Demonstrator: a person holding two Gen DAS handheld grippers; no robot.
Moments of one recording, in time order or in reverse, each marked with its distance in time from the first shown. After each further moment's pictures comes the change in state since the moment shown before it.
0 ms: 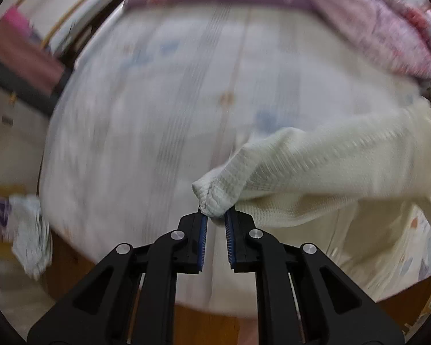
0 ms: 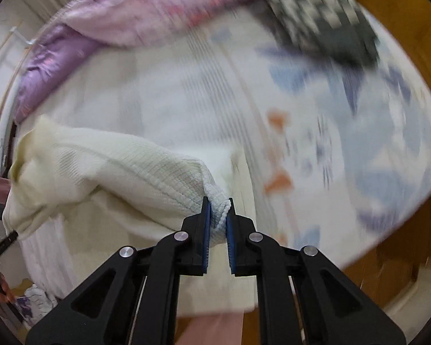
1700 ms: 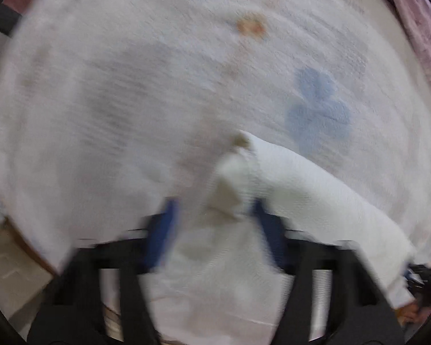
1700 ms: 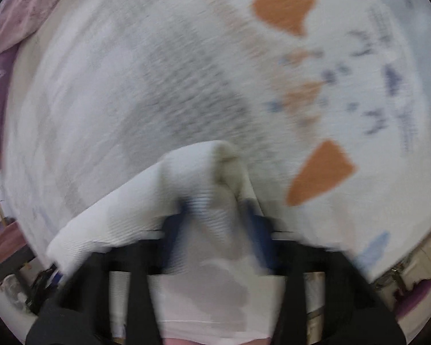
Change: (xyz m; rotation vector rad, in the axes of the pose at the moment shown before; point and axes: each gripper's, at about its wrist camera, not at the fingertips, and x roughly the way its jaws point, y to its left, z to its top) left arm 0.153 -0.013 0.051 -0.228 0.280 -0.193; right arm 0.187 -0.020 0.084 0.283 0.368 0.081
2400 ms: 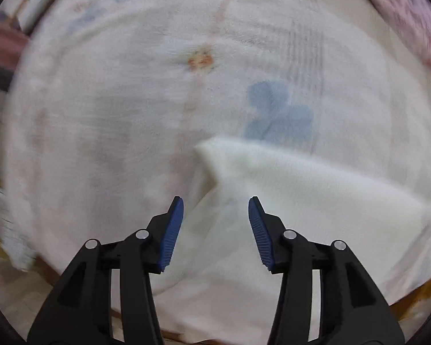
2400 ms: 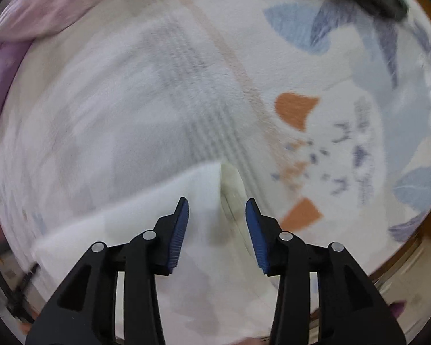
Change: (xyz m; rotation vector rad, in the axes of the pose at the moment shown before) left arm -0.048 -0.054 -0.020 0.236 -0.110 0.222; right arm -0.071 0.055 0.009 -0.166 -0.161 -0.147
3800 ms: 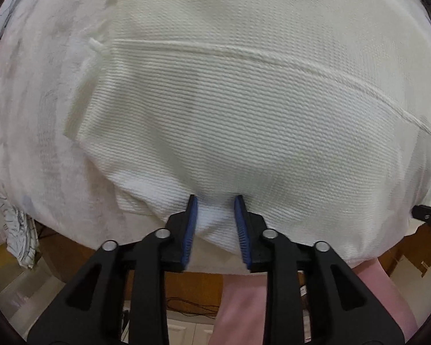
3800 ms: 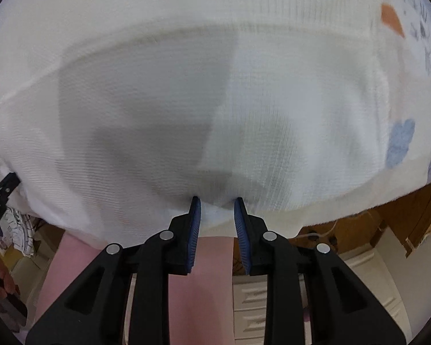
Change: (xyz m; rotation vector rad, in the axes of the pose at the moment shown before) left arm 0.041 -0.034 -0.187 0.159 0.169 -0.050; right arm 0.108 0.044 -0.199 -0.338 0.363 -0.139
